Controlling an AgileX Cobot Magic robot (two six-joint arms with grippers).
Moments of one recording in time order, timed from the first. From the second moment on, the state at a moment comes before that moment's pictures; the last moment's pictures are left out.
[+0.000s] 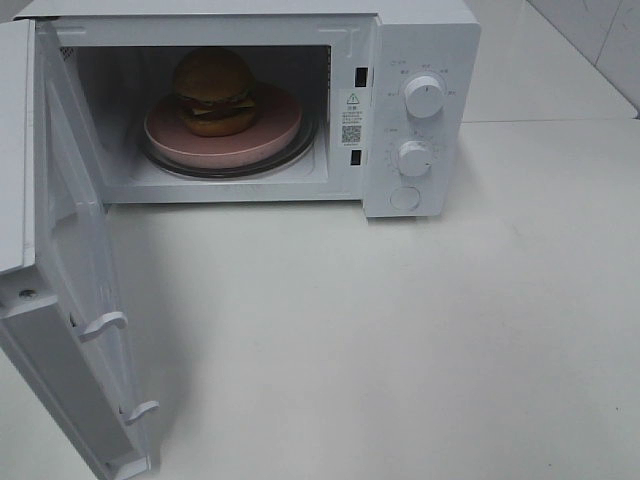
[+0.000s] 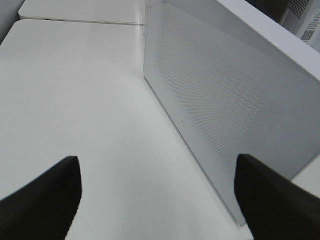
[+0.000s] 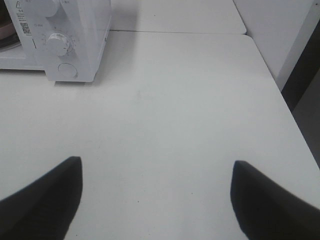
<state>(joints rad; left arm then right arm) 0.00 -0.01 -0.52 -0.14 1.07 0.04 0.04 0.00 -0.50 -0.09 0.97 0.05</state>
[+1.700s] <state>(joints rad) 0.00 0.45 -0.38 -0.11 0.39 0.07 0.04 0.00 -0.50 -0.09 0.97 0.05</state>
